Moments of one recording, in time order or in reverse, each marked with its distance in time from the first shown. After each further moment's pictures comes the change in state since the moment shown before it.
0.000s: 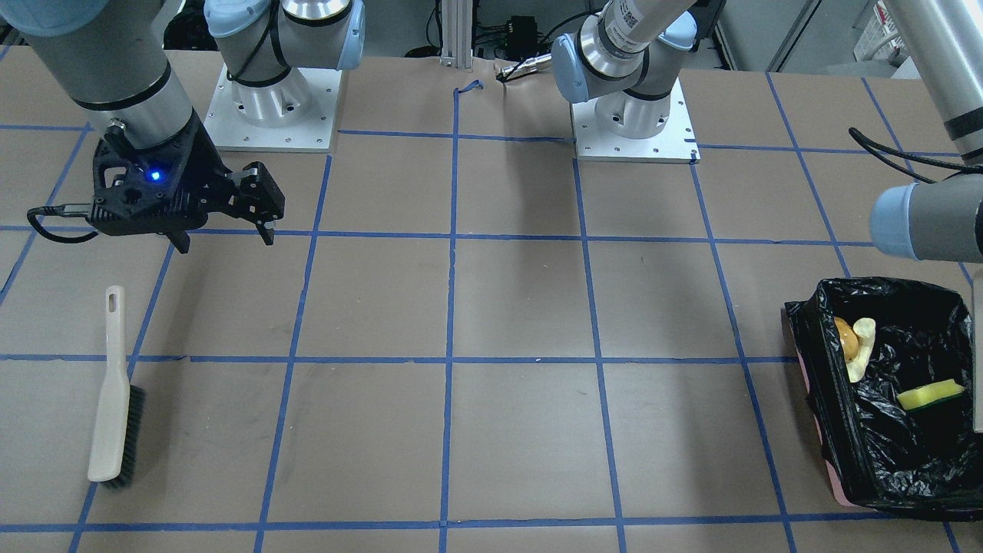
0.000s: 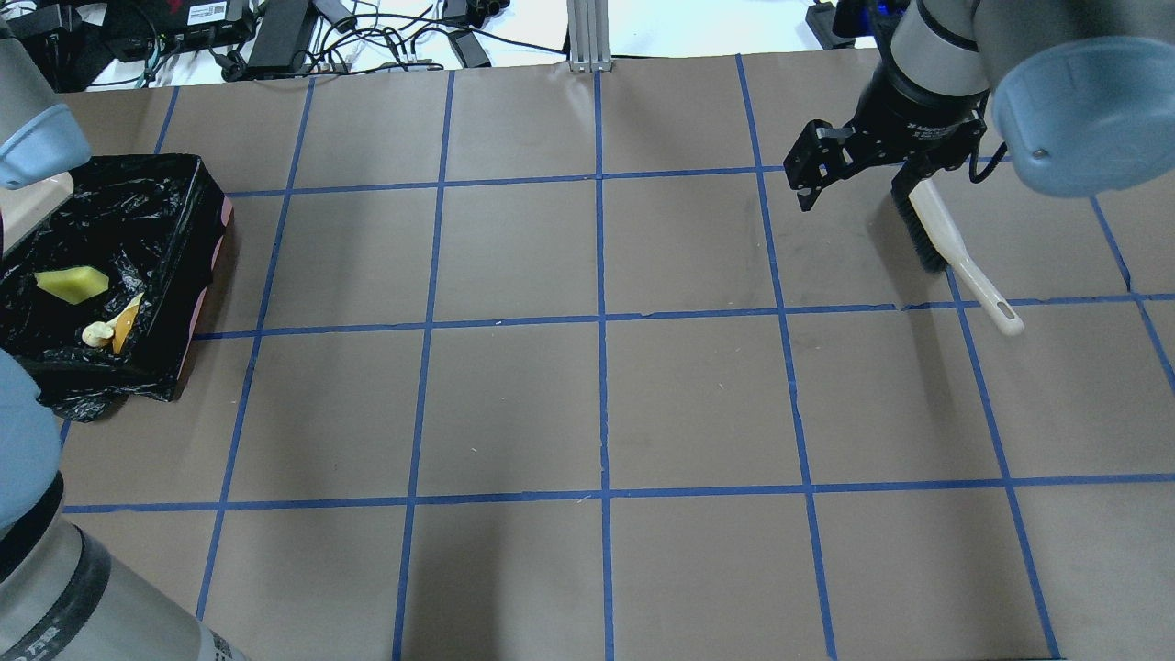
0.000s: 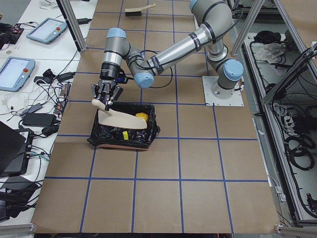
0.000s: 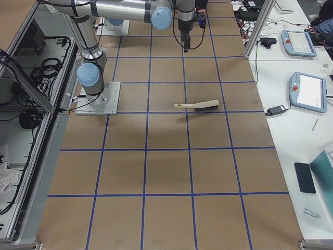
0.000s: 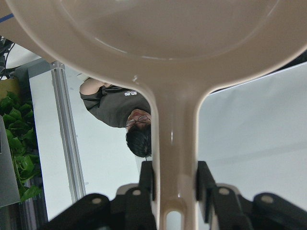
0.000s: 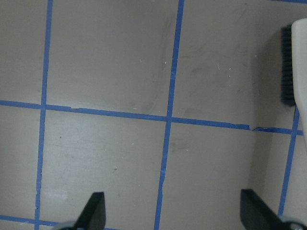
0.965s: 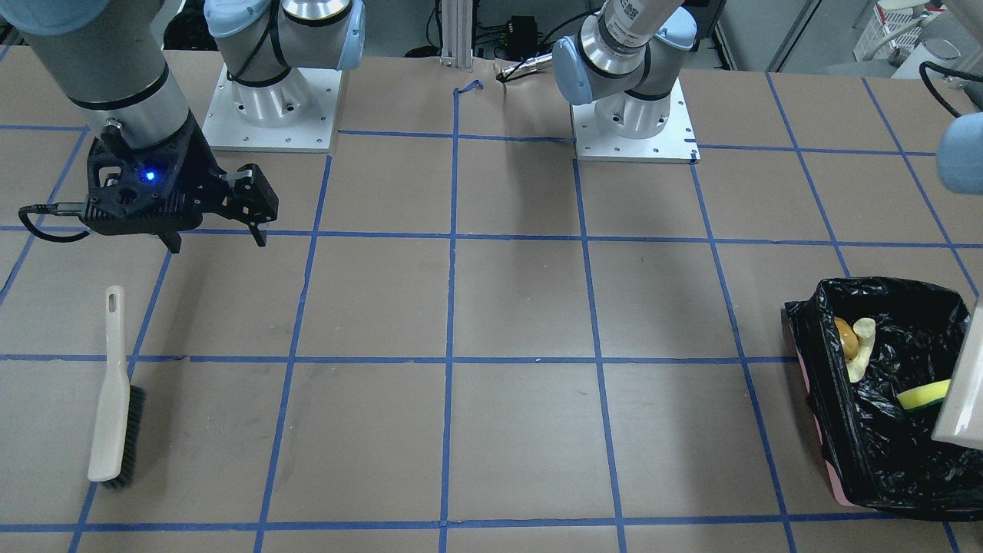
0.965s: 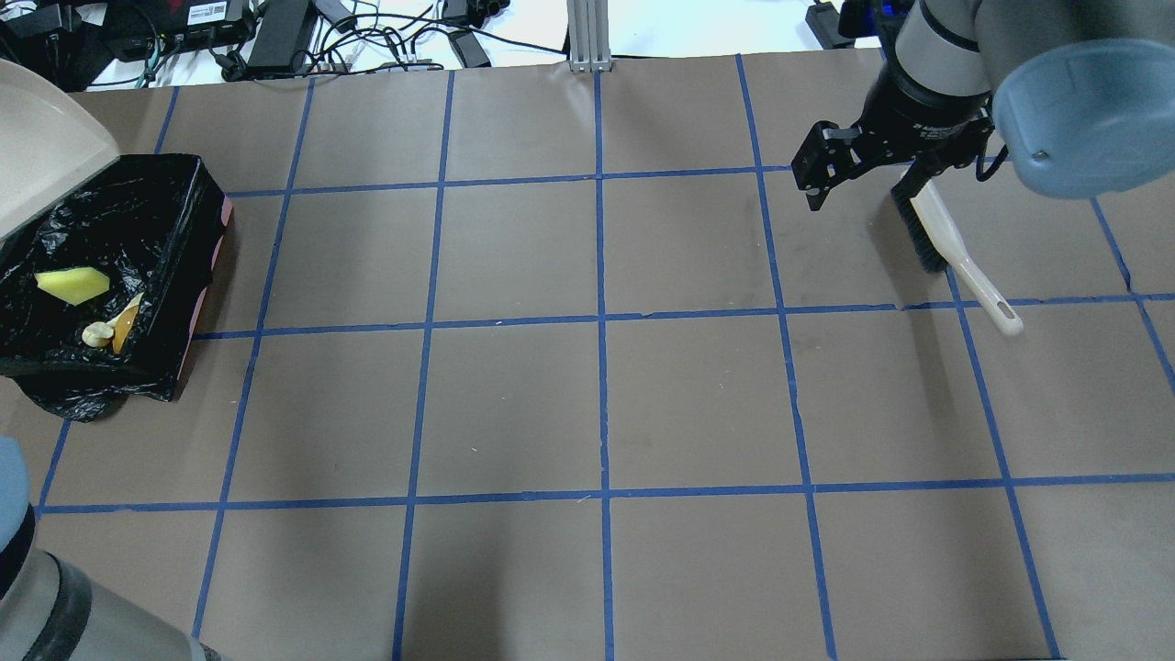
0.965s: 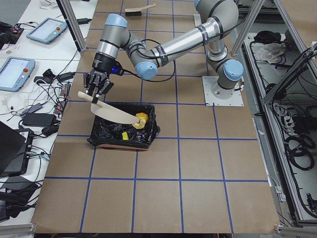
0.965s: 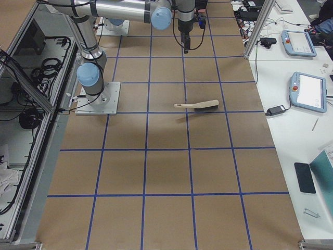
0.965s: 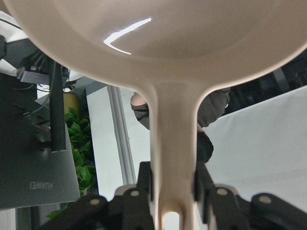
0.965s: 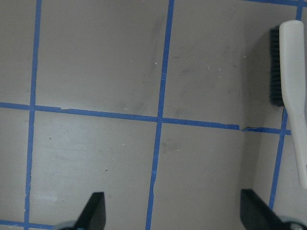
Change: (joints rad) left arm 0.040 0.088 0.102 -0.344 -0.470 0.016; right arm -0.001 -0.001 0.001 -0.008 -0.022 0.000
